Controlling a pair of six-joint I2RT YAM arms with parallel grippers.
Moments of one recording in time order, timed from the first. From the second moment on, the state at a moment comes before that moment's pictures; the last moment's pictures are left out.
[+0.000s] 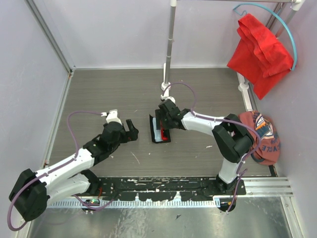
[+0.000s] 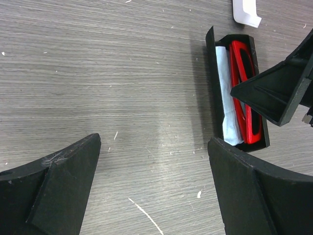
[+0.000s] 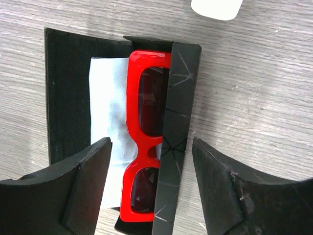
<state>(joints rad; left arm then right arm) -0.72 0.97 0.45 -0.05 -0.35 -0.68 0.72 1.77 1.09 -0.24 0.14 0.51</state>
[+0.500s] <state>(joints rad) -0.72 1.15 0.48 -0.03 -0.32 -0.68 0.69 1.53 1.02 -0.28 0.24 0.51</state>
